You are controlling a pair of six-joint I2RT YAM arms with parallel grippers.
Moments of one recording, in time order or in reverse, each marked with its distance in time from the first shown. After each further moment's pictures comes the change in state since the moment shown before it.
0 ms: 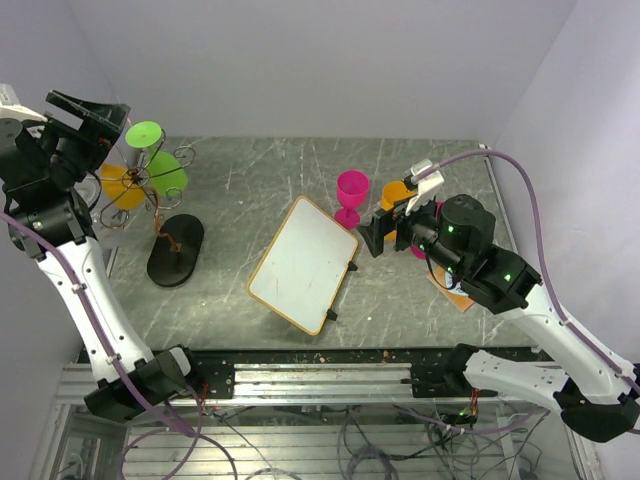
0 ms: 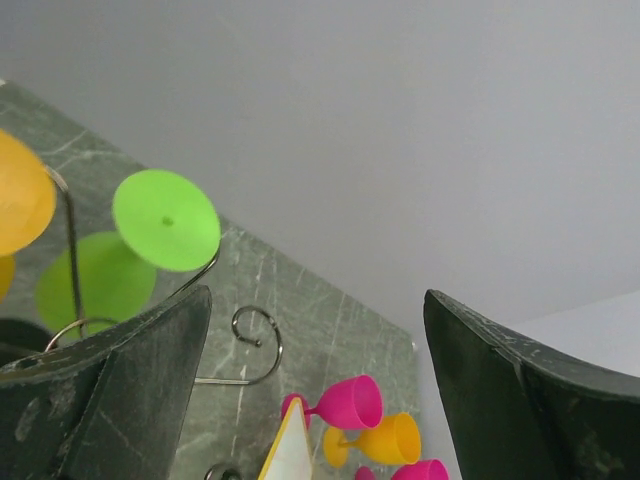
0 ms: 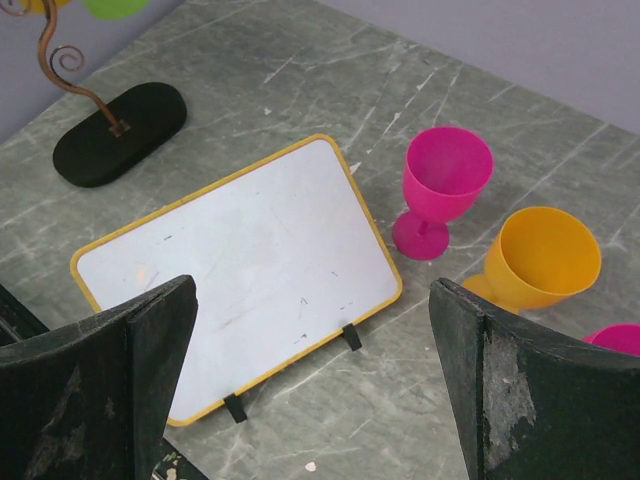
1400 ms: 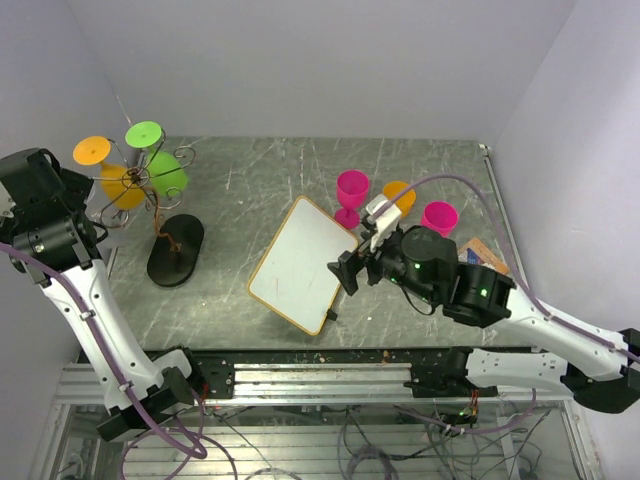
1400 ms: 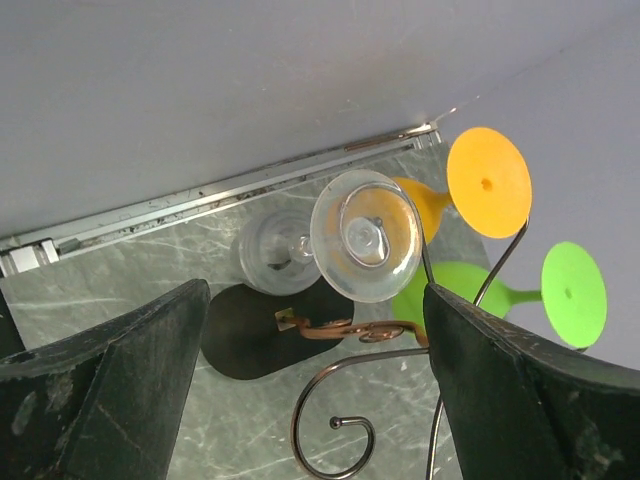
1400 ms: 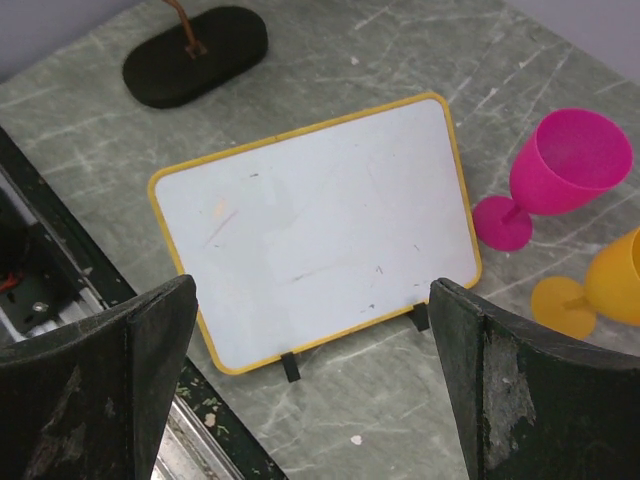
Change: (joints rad) left arm 0.001 -0.101 0.037 -0.583 -0.875 0.111; right arm 0.329 0.007 -0.078 0.024 0.149 0.010
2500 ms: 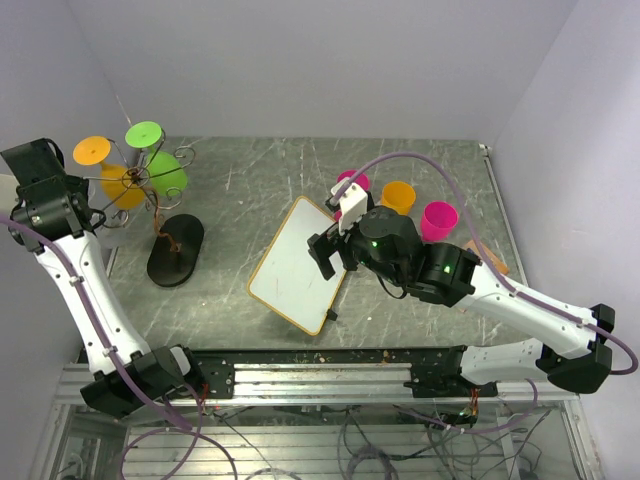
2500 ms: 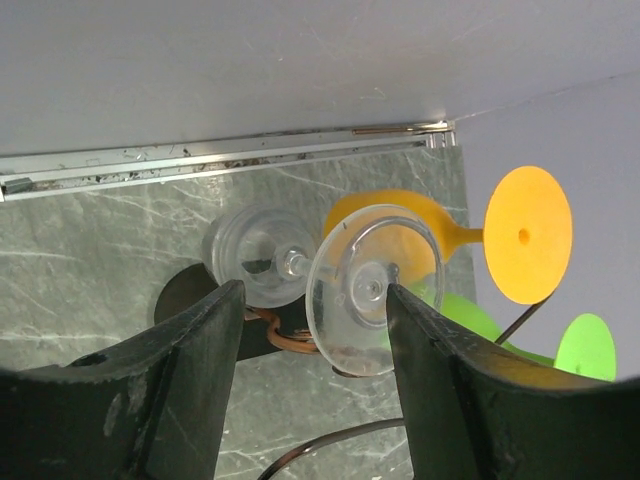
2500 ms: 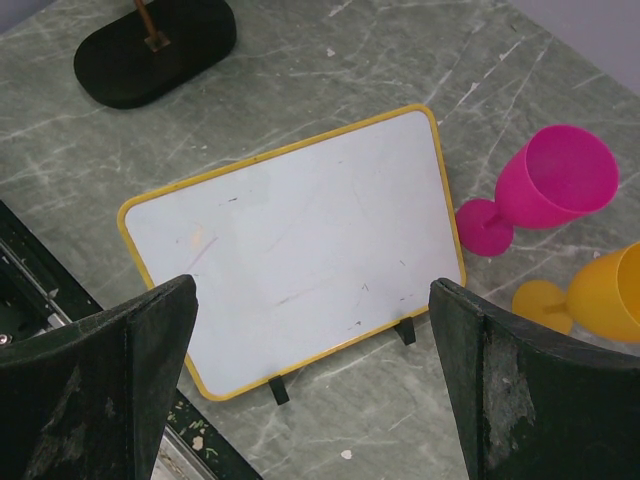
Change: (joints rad) left arm 0.000 0.116 -0.028 -0.005 -0.028 -0.252; right arm 0.002 0.259 0.209 -0.069 0.070 -0.015
